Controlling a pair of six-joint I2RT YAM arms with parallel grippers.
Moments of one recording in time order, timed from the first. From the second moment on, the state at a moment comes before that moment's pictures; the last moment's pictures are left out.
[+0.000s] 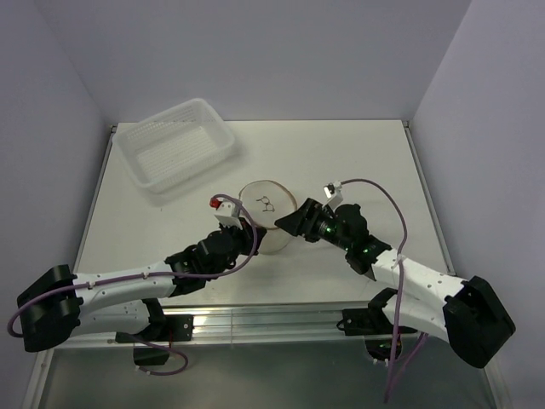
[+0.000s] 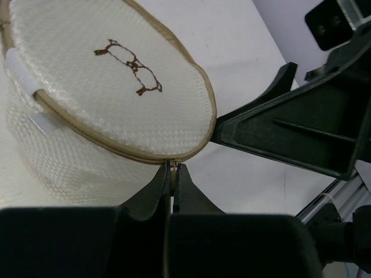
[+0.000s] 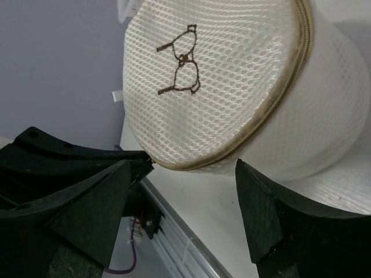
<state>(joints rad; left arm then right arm) -1.09 1.11 0.49 0.36 -0.46 -0.68 0.61 1.02 0.39 0.34 -0.23 0.97</state>
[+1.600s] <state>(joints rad) -1.04 0.74 0.54 -0.03 -0.67 -0.62 0.39 1.24 0.53 0.36 -0.43 0.88</state>
